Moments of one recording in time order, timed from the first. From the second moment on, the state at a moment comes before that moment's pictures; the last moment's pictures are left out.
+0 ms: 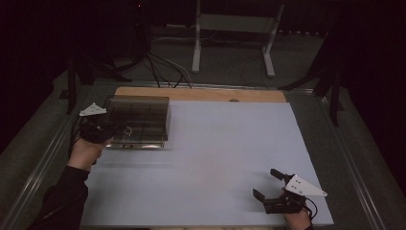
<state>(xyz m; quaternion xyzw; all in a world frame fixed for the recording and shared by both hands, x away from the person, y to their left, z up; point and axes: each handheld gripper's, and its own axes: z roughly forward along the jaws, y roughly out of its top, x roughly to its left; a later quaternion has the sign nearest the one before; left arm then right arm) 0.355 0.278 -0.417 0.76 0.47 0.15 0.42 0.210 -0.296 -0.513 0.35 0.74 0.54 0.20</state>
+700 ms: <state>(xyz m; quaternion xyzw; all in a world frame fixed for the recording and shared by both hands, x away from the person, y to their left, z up) 0.365 0.263 -0.440 0.78 0.47 0.15 0.37 0.209 -0.297 -0.513 0.35 0.74 0.54 0.20</state>
